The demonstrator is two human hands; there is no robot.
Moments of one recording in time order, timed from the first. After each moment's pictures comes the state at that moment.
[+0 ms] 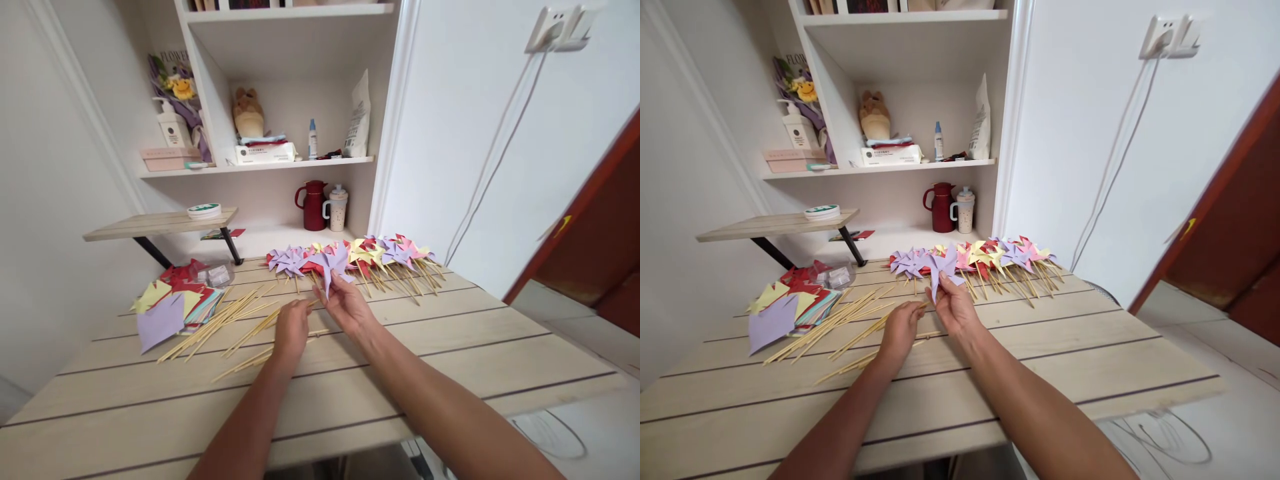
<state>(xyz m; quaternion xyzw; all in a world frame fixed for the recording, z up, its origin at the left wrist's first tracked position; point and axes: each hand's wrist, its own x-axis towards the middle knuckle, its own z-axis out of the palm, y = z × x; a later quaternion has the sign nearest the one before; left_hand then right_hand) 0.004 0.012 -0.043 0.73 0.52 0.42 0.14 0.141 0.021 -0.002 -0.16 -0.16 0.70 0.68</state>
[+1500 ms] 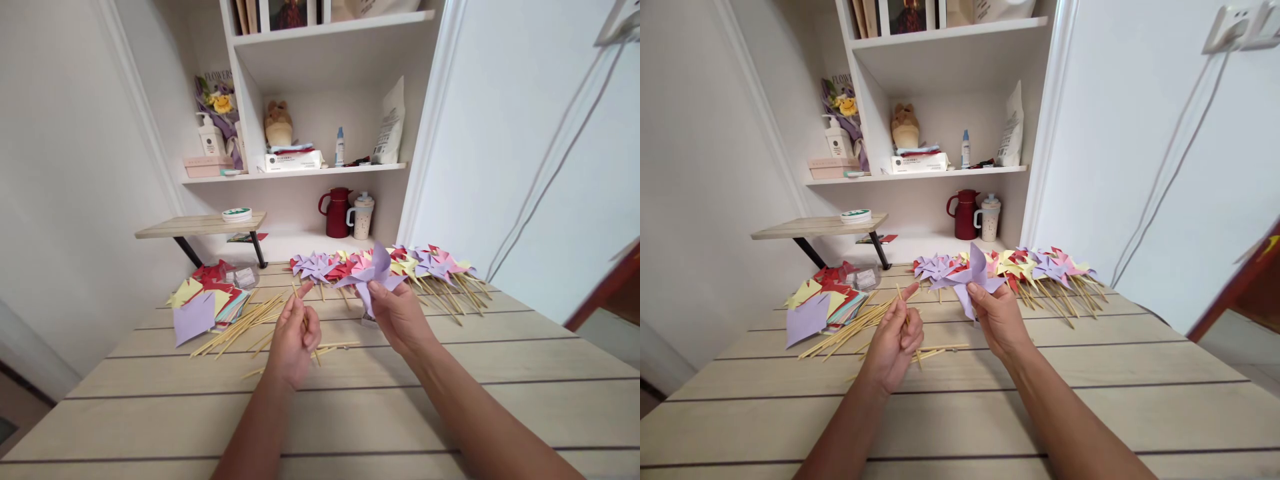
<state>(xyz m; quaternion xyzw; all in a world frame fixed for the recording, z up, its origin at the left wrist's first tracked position) -0.022 -0.046 0.013 0.36 0.24 0.65 0.62 0.156 -0.007 0.024 -0.21 -0.39 0.57 0.69</state>
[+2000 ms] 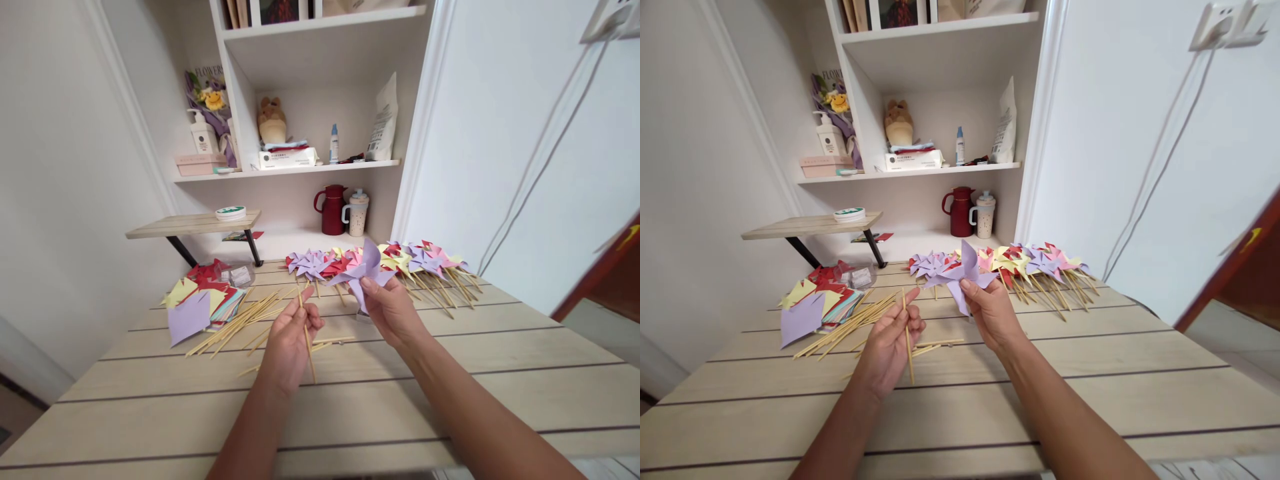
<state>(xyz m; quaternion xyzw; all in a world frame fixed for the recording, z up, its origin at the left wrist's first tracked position) -0.021 -0.050 0.007 0.34 0.23 0.65 0.64 0.155 -0.005 0.025 -0.20 -0.40 0.57 0.69</state>
